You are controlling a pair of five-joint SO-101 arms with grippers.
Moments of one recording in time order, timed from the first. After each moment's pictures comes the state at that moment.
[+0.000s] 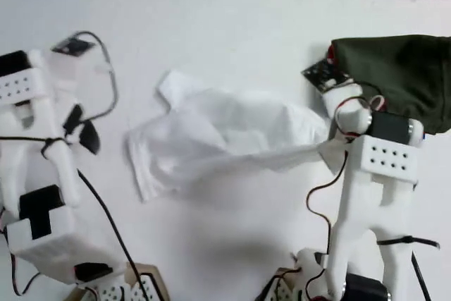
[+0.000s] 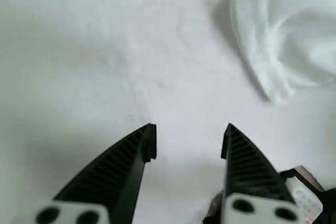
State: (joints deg) left arm -27.2 6.3 -4.1 100.9 -35.0; right arm 10.2 -27.5 24.8 85.7 44.7
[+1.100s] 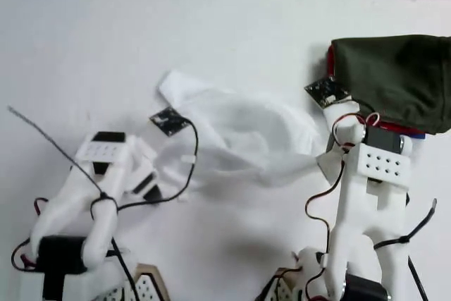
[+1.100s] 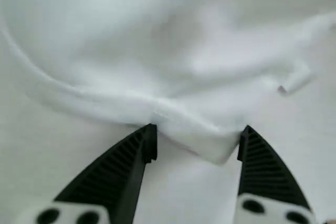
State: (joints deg) left arm -5.3 -13.2 52.7 57.1 -37.8; right arm 11.8 -28.0 38.7 74.5 44.6
